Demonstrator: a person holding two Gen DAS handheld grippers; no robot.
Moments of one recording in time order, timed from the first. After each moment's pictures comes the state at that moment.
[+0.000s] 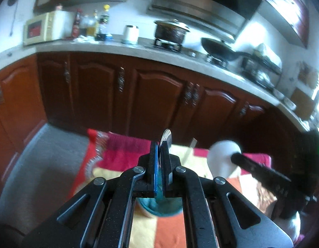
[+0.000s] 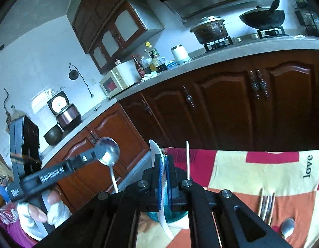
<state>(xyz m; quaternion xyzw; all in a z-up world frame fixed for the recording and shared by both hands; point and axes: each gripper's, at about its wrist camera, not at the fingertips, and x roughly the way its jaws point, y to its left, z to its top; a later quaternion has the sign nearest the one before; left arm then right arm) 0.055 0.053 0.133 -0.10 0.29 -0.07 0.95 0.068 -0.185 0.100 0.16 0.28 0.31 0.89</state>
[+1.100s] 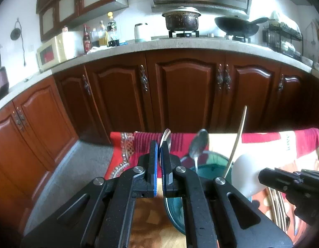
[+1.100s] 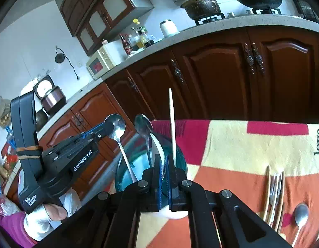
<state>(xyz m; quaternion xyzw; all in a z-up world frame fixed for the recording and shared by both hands) 0.089 0.019 0.039 0.04 0.28 0.03 0.96 0.080 -0.164 0.025 0.13 0.34 0.28 0.88</state>
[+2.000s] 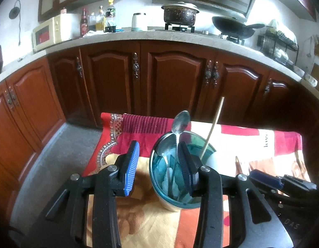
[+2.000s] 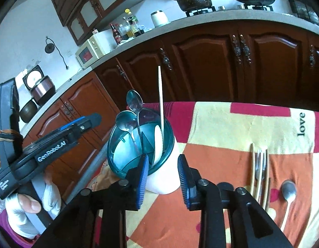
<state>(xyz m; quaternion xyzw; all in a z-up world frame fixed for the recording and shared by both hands) 0.051 0.022 0.054 -0.03 0.32 -0.01 0.95 0.046 -0.174 0.023 0.11 0.38 0.24 0.89</state>
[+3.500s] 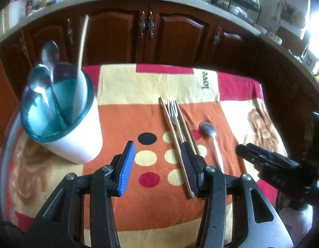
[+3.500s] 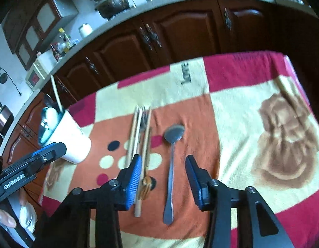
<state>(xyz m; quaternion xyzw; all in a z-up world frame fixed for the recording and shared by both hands) 0.021 -0.129 -0.012 -0.01 0.43 -0.16 0.89 -0.021 -0.357 -0.043 0.17 0.43 0.07 0.89</state>
